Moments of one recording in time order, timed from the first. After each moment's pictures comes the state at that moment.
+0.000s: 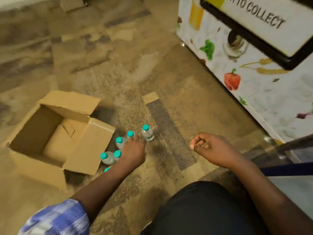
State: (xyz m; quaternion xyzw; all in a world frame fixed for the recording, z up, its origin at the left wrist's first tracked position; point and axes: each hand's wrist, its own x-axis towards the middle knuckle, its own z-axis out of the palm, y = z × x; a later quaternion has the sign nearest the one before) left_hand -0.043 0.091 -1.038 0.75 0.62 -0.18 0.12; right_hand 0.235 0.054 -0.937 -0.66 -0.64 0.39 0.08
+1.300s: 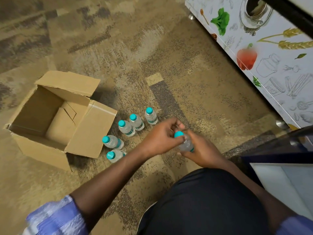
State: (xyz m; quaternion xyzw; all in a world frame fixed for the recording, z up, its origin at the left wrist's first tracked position) left_hand 0.012 0.066 -0.983 0.66 0.50 0.19 0.53; right_hand 0.197 0.028 -1.027 -0.58 -0.69 0.42 0.11
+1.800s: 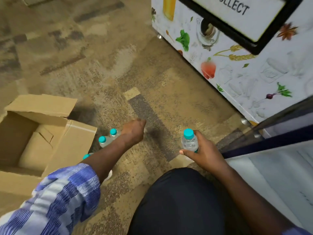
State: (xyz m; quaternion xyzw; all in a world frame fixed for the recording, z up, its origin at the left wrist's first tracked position) left_hand 0.008 0.143 -1.036 0.82 0.55 -0.12 0.13; right_hand 0.251 -0.004 -0.994 -0.70 -0.58 0.36 0.20
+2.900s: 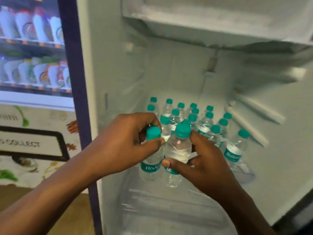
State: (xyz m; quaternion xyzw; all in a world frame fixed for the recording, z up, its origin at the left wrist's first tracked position) left_hand 0.353 -0.057 -0.581 0.92 -0.10 0.23 0.30; right_hand 0.437 -0.257 -0.634 -0.81 -0.39 -0.09 0.44
